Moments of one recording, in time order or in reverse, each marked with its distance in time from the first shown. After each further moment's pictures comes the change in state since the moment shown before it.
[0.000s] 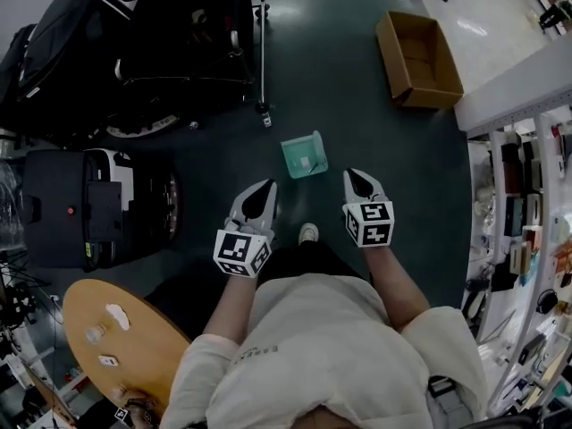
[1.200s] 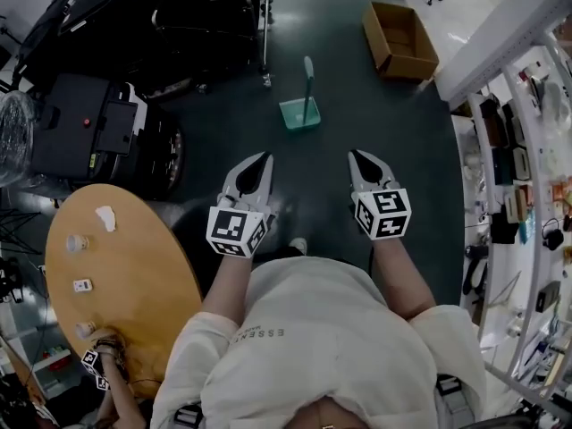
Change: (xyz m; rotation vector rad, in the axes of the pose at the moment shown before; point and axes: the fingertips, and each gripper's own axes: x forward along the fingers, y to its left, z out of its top) left arm -0.297 -0.197 -0.026 0.132 -0.152 0.012; right arm -0.336 0.127 -0.101 -0.080 -0.231 0.060
